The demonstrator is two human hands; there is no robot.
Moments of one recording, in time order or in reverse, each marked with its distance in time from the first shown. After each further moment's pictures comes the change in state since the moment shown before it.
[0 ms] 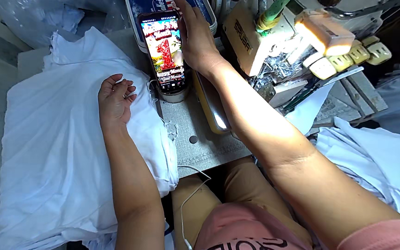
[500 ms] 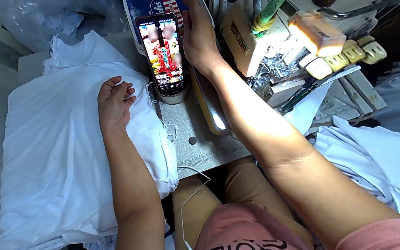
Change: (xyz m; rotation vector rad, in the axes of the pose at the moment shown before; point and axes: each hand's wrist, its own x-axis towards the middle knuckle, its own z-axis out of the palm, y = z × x) left_hand 0.000 0.000 0.000 0.000 0.007 -0.002; right_hand 0.005 0.004 0.001 0.103 0.164 0.006
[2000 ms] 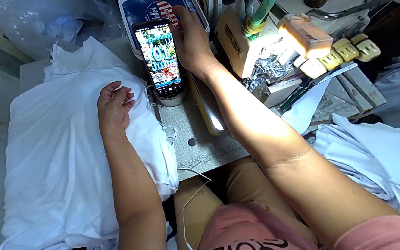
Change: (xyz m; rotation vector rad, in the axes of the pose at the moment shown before) left_hand -0.001 0.000 -0.001 0.041 -0.012 0.004; right_hand -0.002 -0.001 0.000 -0.045 -0.080 0.029
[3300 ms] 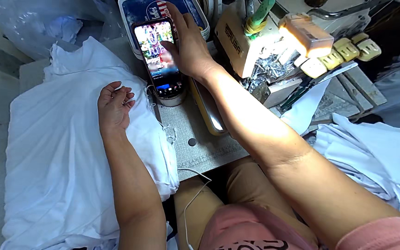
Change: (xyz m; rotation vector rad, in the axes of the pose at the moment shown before) left_hand -0.002 0.002 0.002 -0.004 0.002 -0.005; right_hand -0.004 -0.001 0.002 -0.115 -0.061 -0.080
